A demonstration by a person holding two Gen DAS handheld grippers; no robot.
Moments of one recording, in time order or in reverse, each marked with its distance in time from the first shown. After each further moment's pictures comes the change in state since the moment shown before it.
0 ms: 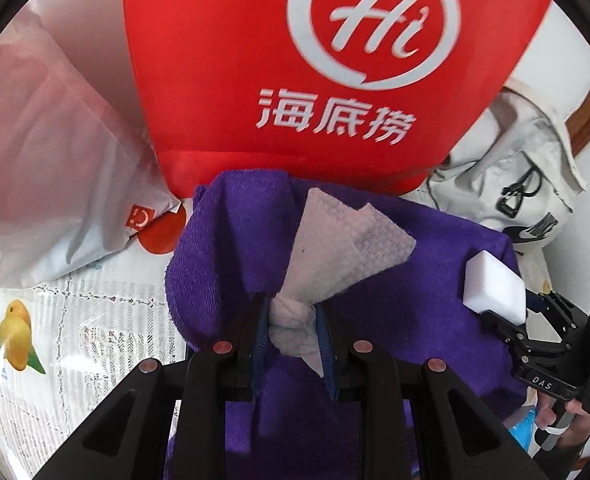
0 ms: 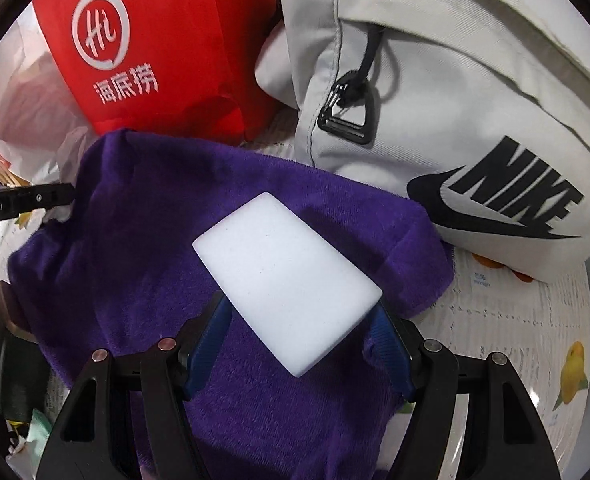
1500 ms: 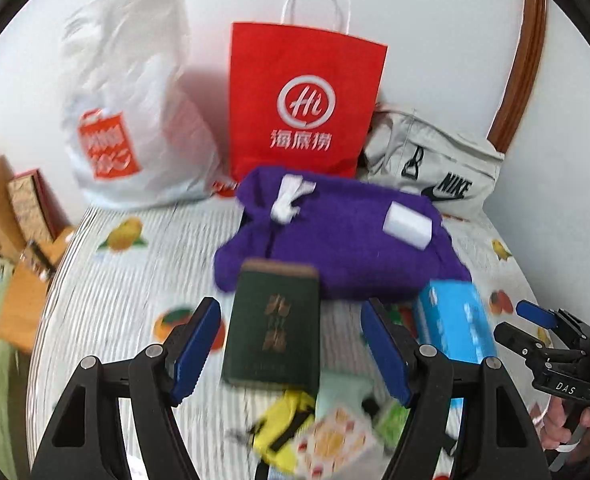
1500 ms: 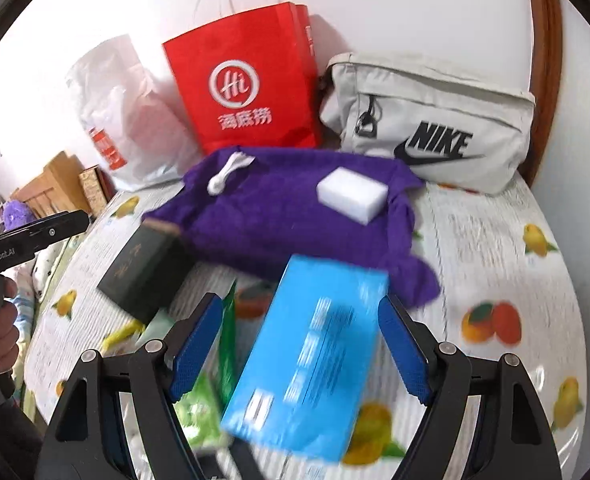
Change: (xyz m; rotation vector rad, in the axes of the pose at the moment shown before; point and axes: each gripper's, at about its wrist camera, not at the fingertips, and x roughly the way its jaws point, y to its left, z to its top) left arm -0.185 -0.019 -0.193 0.041 -0.289 0.063; right arm -0.179 0.074 -0.167 0.112 -0.215 0.079
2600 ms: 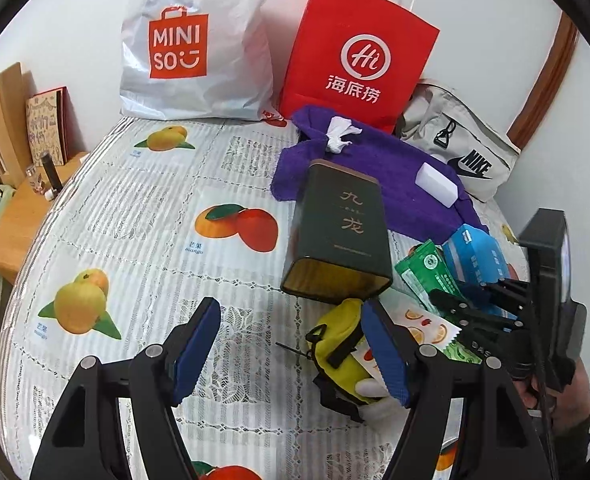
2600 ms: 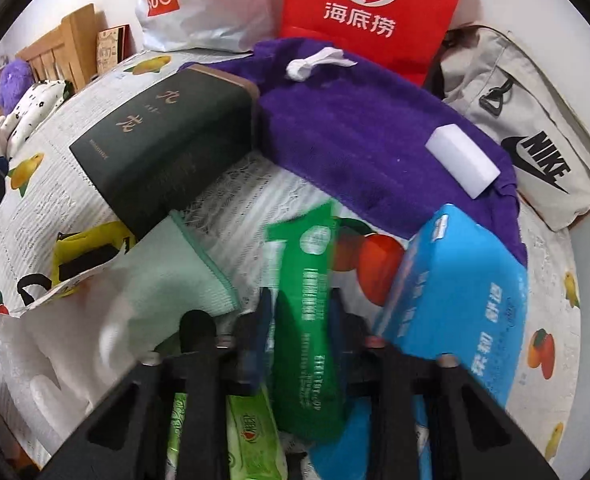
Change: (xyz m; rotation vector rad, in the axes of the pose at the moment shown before) left arm 0.004 0.069 -0.078 -0.145 0.069 -0.036; right arm 0.099 0.096 -0.028 -0.361 0.218 -0.101
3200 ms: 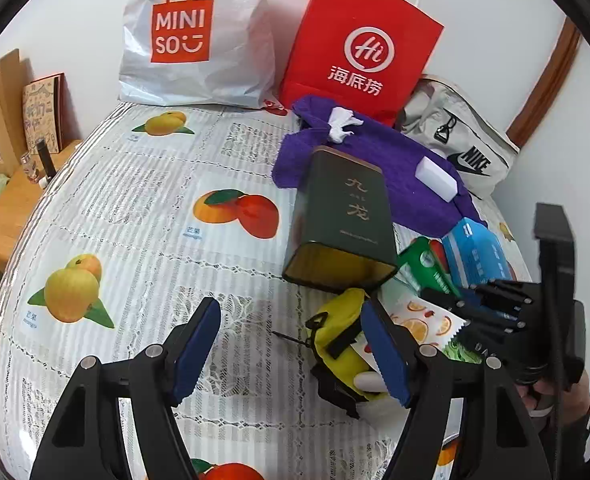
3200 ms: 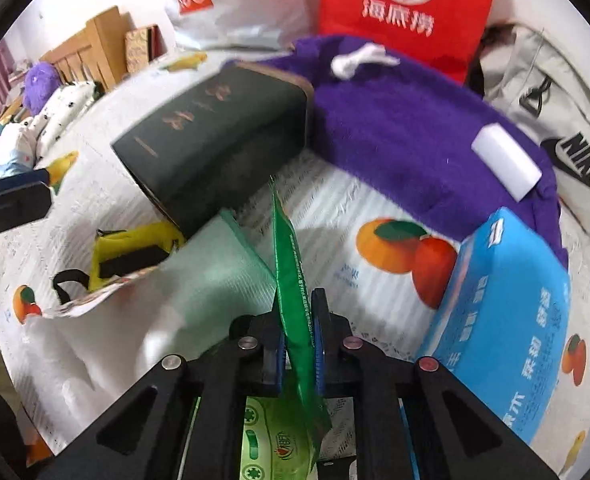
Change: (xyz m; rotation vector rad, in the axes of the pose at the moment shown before) left arm 0.005 0.007 -0.007 -0.010 0.021 -0.031; right arm -0.002 0.015 0.001 -0.021 -0.024 0.118
